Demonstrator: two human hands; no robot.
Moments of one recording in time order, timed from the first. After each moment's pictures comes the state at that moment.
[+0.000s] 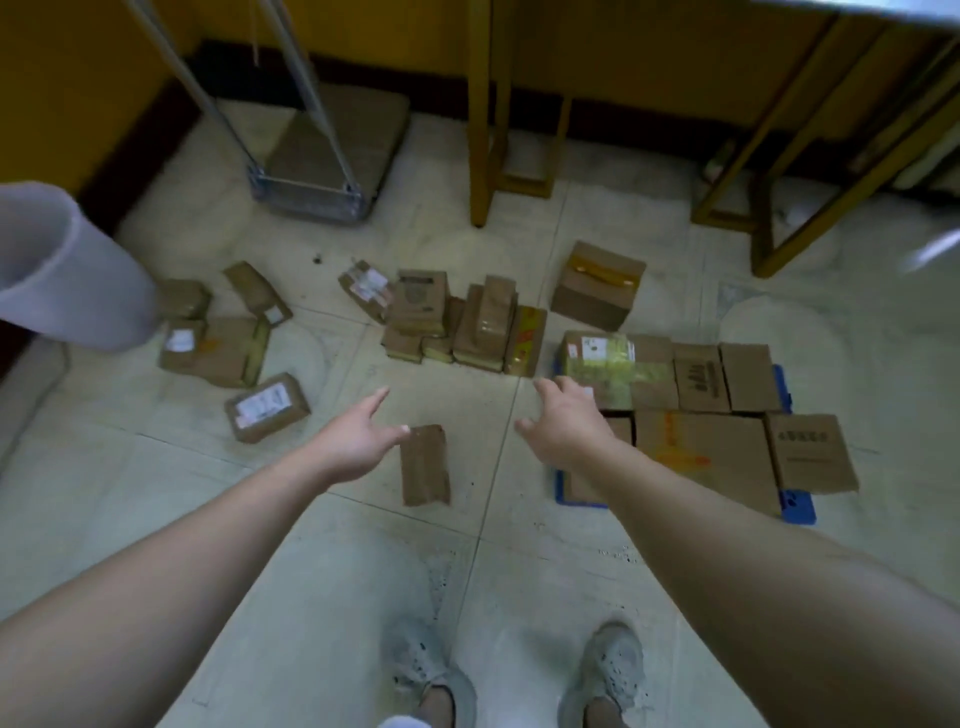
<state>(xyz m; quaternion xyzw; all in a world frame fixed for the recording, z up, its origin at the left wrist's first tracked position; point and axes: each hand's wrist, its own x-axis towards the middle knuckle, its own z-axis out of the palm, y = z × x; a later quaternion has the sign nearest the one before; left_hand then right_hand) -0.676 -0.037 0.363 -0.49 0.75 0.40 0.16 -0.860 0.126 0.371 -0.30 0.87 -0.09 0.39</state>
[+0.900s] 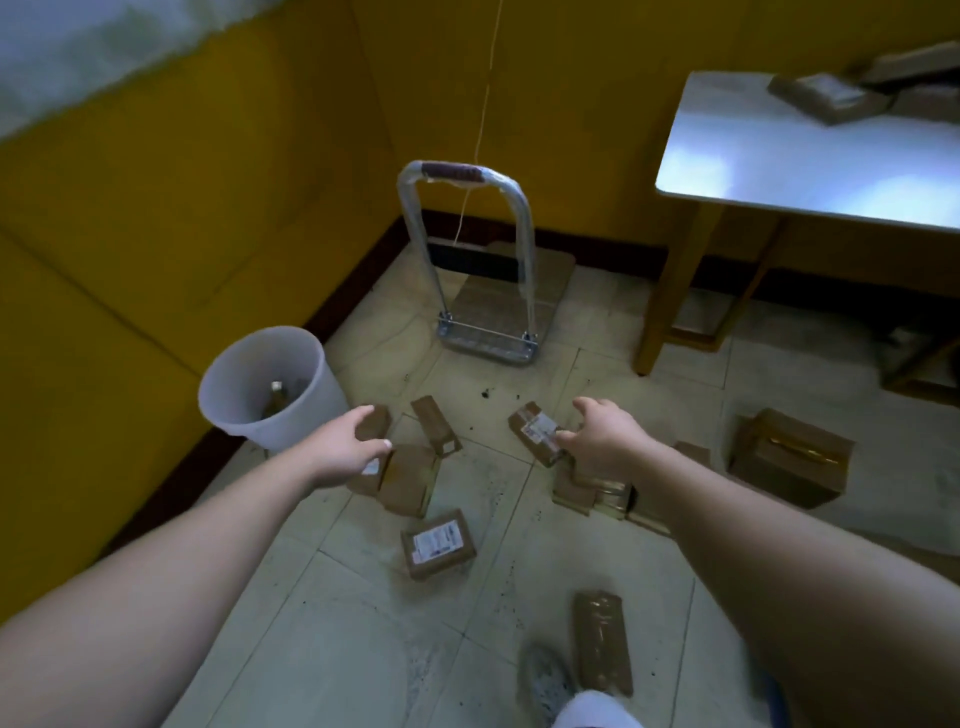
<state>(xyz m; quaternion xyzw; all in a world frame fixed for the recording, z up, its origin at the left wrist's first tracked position) -0.505 -0.425 0.522 -0.56 0.76 0.32 0.10 -0.762 -0.252 0.512 -0.37 0.84 -0.15 0.38</state>
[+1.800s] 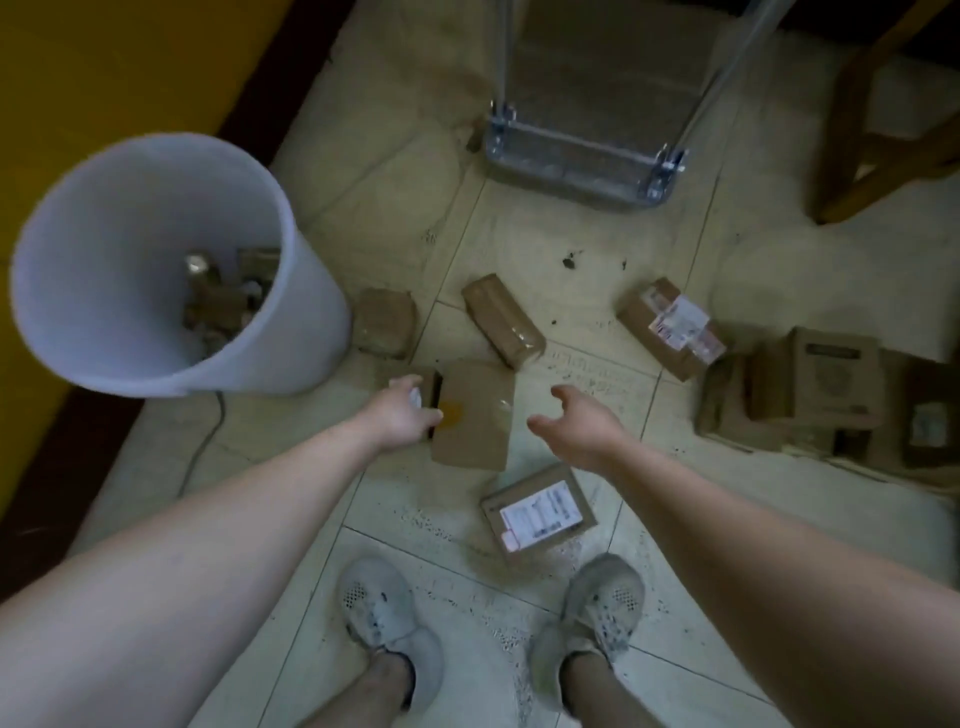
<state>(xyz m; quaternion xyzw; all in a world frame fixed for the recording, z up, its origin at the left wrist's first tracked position) -0.457 -0.776 0.104 -0.52 0.69 0.43 0.25 -0.614 -0.628 0.105 -0.23 0.84 -0.11 0.49</state>
